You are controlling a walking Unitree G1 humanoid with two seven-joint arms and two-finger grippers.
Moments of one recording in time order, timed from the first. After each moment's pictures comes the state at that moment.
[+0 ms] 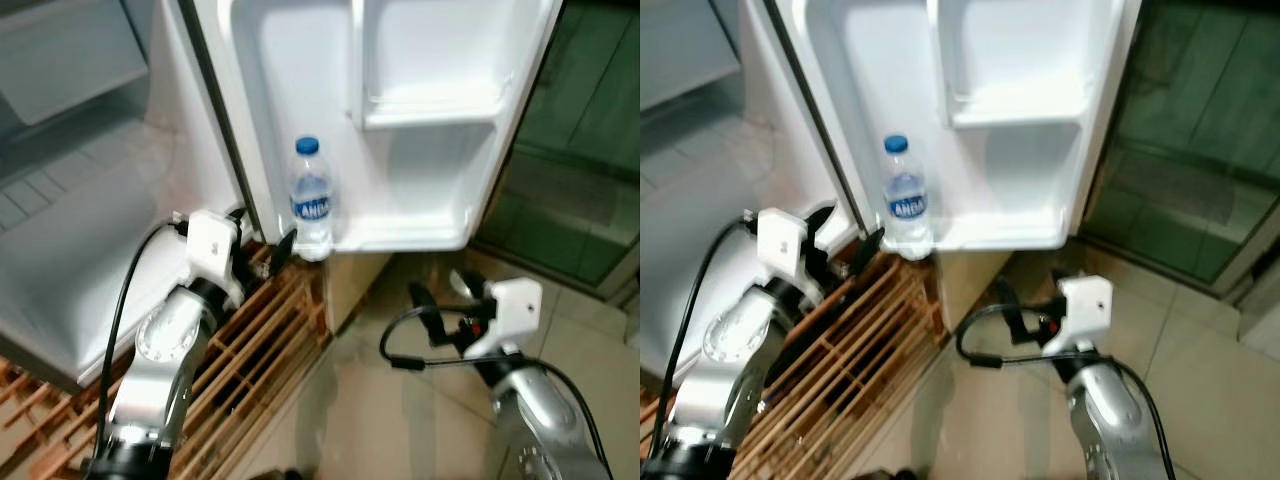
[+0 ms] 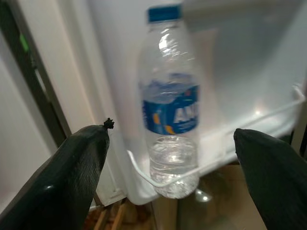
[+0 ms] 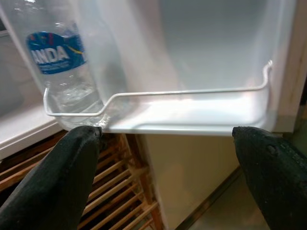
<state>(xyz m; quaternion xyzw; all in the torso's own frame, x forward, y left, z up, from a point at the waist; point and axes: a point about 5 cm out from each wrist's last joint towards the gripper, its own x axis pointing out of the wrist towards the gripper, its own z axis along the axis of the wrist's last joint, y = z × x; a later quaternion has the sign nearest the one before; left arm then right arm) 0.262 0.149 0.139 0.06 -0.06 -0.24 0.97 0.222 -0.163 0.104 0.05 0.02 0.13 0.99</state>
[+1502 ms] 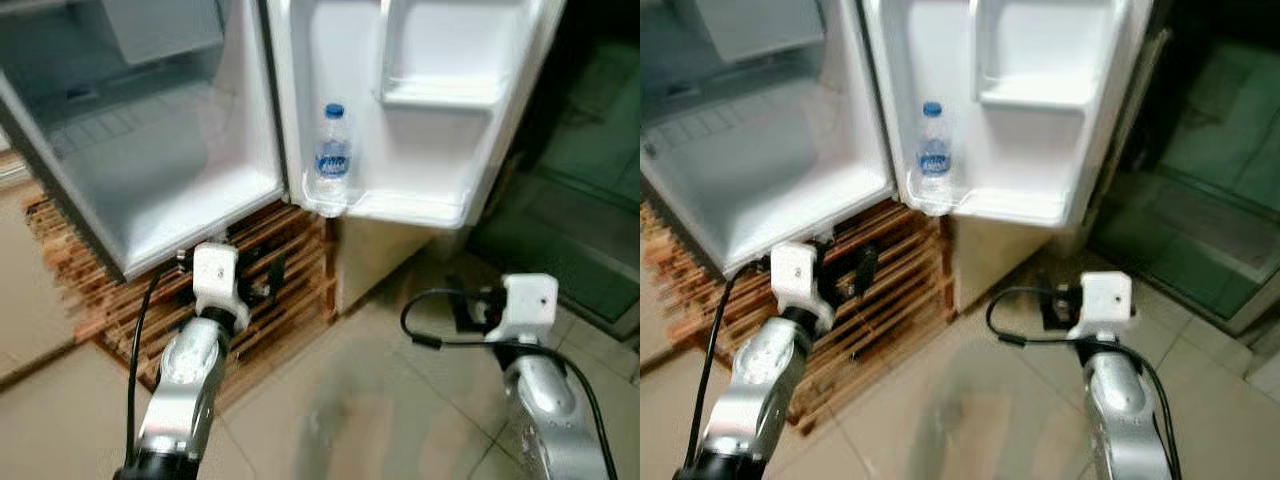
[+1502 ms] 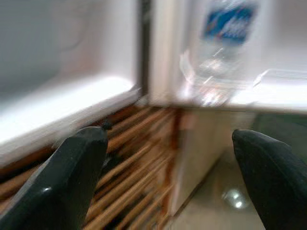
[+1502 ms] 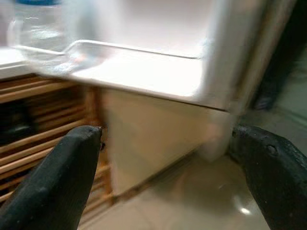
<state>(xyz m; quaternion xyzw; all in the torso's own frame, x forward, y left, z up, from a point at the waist) 0.280 0.148 0.088 -0.02 0.03 -0.10 0.99 0.244 -0.191 0.084 -0.03 0.04 0.01 1.00</state>
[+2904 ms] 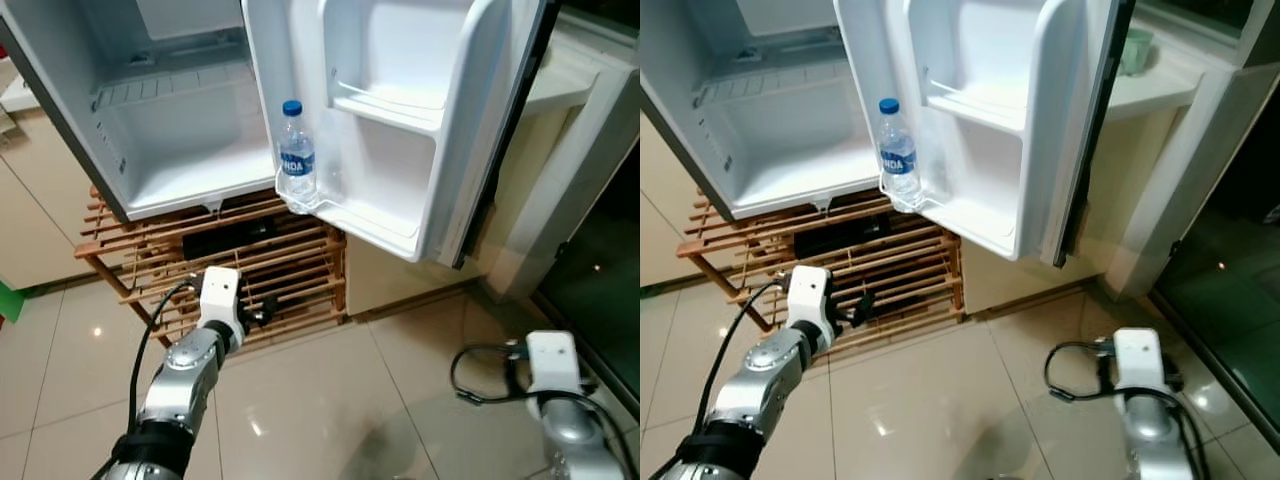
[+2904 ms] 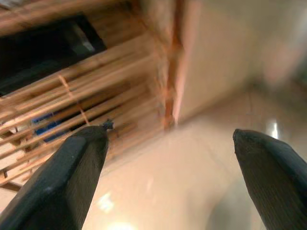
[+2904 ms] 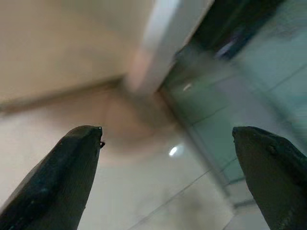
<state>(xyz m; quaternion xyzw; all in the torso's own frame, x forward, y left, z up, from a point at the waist) 0.286 0.153 0.013 0.05 0.26 -0.17 0.95 0.243 -0.291 0.033 -0.19 0.21 -0.21 0.94</state>
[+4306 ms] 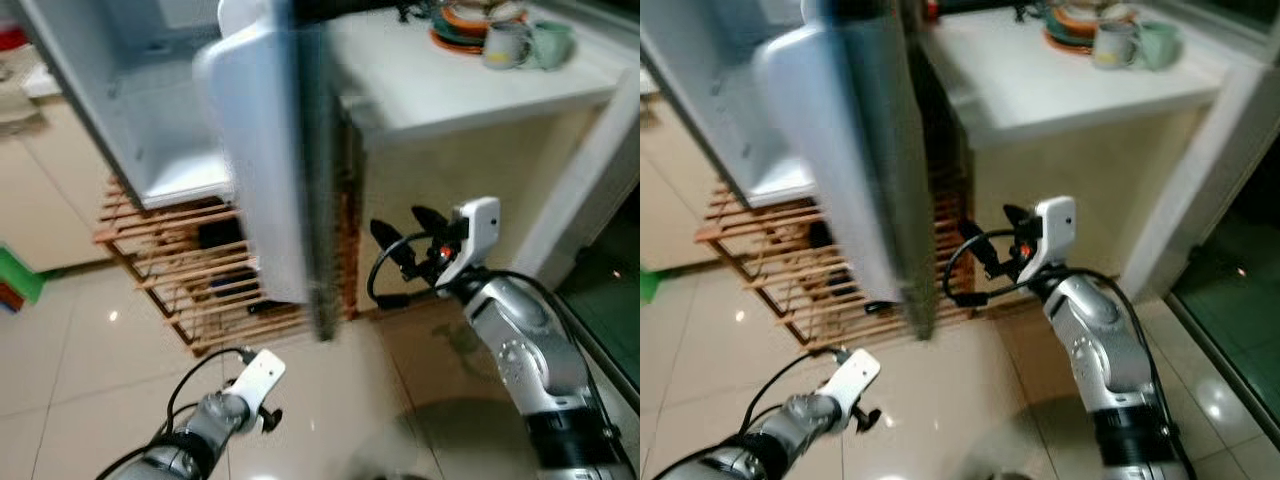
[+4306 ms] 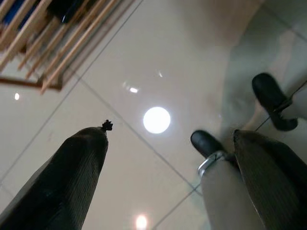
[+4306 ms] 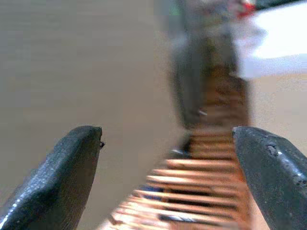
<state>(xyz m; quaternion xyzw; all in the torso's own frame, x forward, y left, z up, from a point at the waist) 0.226 0.148 -0.064 0.22 0.46 -0.23 0.83 0.299 -0.165 0.136 0.10 0.02 0.23 0.97</state>
